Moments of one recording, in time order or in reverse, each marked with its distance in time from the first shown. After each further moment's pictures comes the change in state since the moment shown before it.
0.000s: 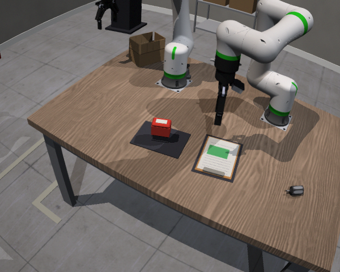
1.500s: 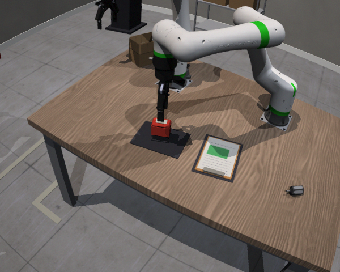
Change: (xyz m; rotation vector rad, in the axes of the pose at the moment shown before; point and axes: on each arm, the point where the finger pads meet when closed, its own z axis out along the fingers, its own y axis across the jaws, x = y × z) left arm -0.232 -0.021 0.041 0.000 0.001 0.000; right arm 0.000 0.000 0.000 0.000 0.000 0.000
